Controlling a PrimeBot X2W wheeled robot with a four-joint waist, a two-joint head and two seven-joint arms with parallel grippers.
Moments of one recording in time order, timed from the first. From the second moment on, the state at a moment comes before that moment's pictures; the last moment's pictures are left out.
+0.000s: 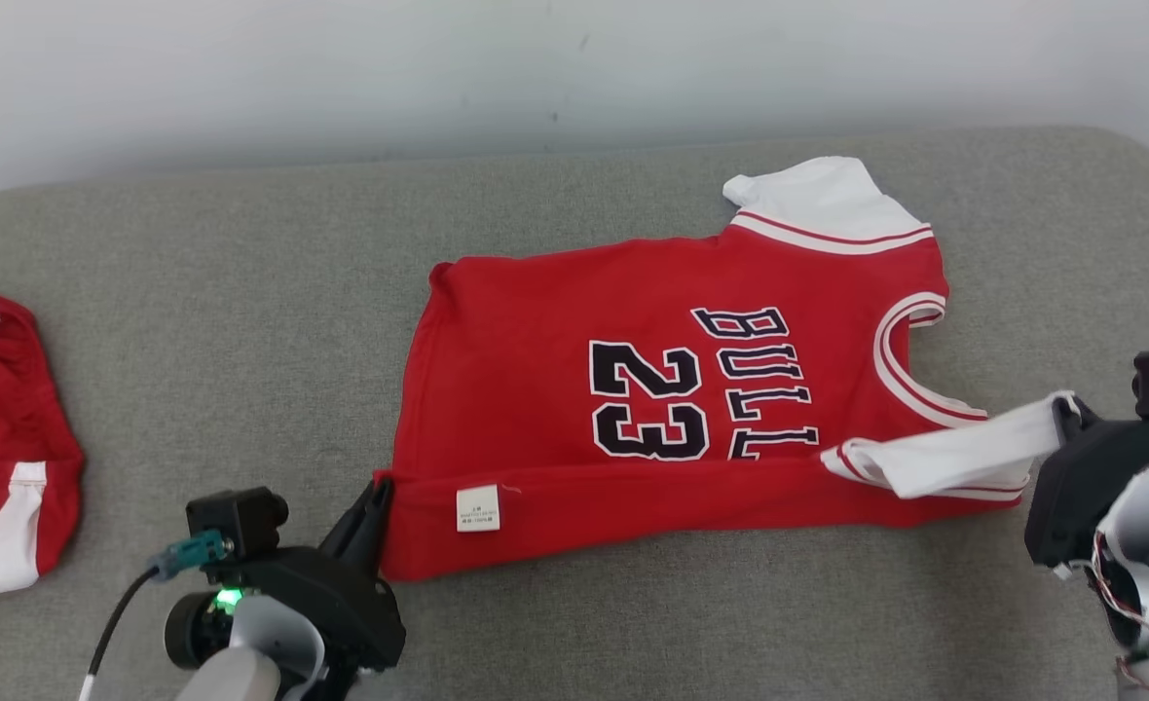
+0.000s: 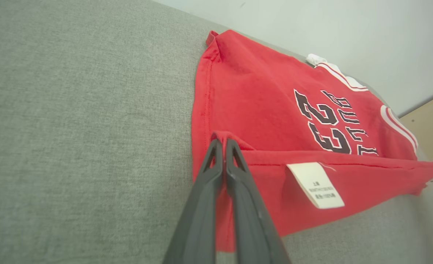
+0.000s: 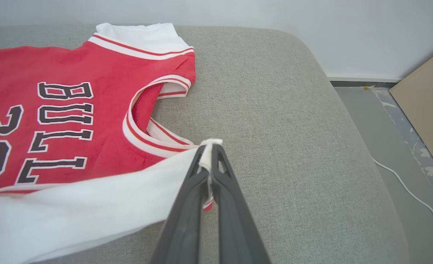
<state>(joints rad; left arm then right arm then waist) -0.34 0.26 -0.45 0.39 -0.79 0.04 -0.05 -0.28 -0.16 -0.21 0.05 0.02 0.13 0.64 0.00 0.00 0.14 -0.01</state>
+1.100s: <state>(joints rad) -0.43 0.25 -0.48 0.55 -0.67 0.07 -0.24 -0.38 -0.21 -0.18 0.20 0.08 0.13 0.42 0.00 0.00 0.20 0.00</state>
